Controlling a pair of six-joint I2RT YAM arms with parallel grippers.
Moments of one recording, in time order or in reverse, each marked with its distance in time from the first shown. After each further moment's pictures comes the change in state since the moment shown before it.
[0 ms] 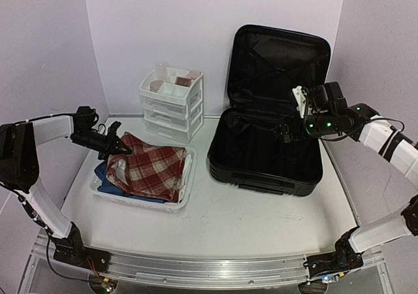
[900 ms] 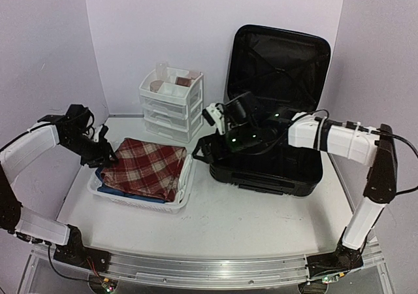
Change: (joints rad) left arm -0.121 -0.362 -0.054 -0.182 -0.520 -0.066; right arm 0.406 0.451 0.260 0.170 -0.134 0.133
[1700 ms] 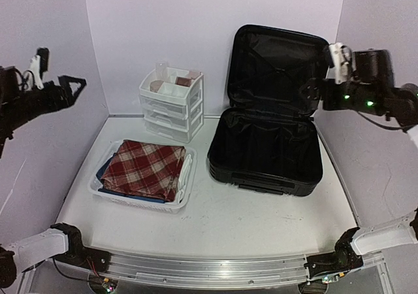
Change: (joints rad) left arm 0.000 -0.402 0.261 0.158 -0.145 0.020; right arm -0.257 -0.552 0.094 -0.405 0.425 -0.085
